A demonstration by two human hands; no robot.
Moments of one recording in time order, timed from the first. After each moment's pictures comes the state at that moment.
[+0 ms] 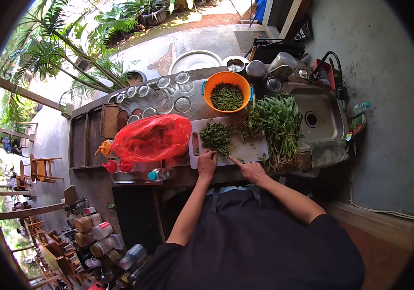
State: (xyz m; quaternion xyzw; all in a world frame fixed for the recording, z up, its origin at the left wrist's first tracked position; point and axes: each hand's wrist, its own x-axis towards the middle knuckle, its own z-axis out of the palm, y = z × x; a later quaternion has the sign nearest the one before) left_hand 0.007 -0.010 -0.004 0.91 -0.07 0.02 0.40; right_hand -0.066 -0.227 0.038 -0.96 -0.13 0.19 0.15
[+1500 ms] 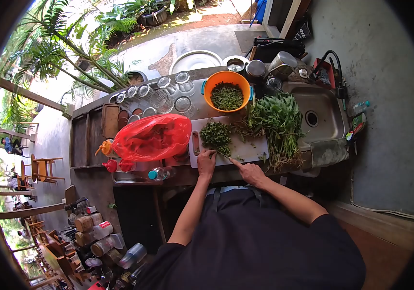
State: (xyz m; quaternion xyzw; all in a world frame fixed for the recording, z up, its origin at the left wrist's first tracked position) left_hand 0.006 -0.009 -0.009 0.91 -0.03 0.01 0.42; right_hand -0.072 -0.220 0.049 -0.95 -0.11 0.21 0.20
